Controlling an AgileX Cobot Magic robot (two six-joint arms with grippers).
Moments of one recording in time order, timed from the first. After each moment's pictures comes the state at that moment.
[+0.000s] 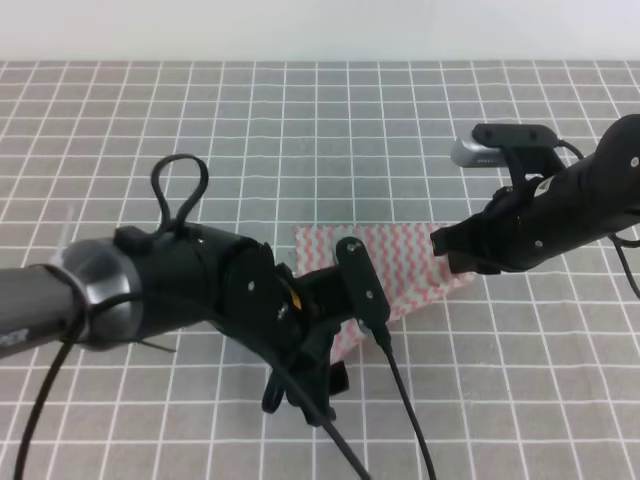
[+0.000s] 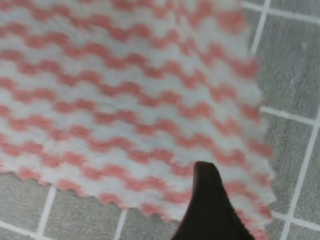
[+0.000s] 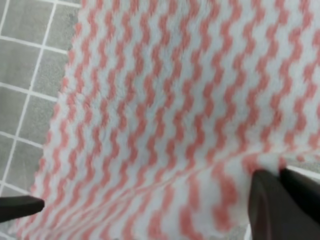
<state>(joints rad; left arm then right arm) -0.73 1.75 -1.05 -0.26 0.50 0.86 0.37 1.68 -1.16 0.40 0.63 -0.13</state>
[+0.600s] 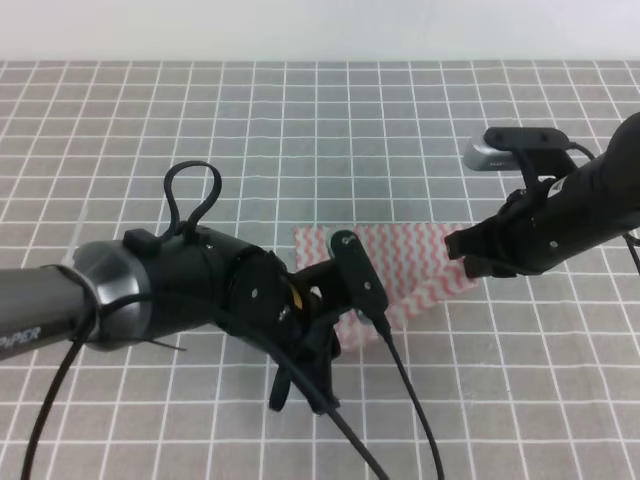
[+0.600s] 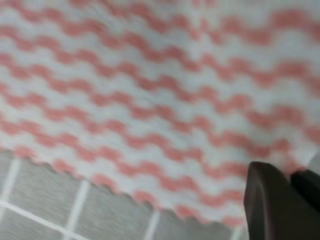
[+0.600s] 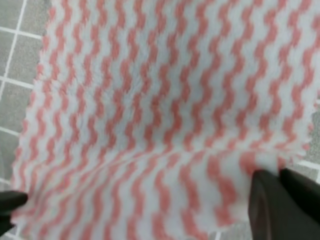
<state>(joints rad) -0.73 1.77 -1.05 -0.18 0.45 0.76 0.35 1.68 -1.16 0.37 0.66 -0.13</state>
